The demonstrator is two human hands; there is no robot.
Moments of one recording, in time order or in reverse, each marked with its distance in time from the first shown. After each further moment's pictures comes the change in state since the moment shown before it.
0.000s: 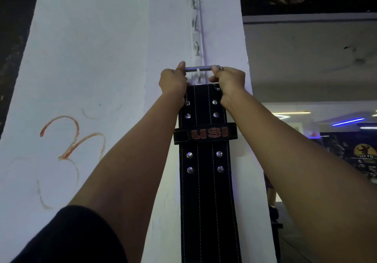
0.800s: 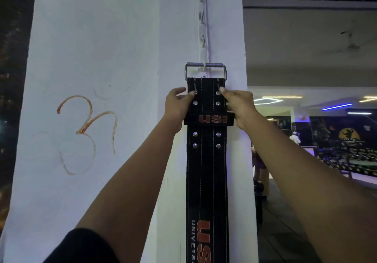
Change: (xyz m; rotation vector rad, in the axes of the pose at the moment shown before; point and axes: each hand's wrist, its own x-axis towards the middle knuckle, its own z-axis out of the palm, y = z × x) left_hand -0.103 -0.011 -0.069 -0.078 -0.227 -0.247; right_hand -0.100 0.006 -0.042 -0.157 -0.035 0.190
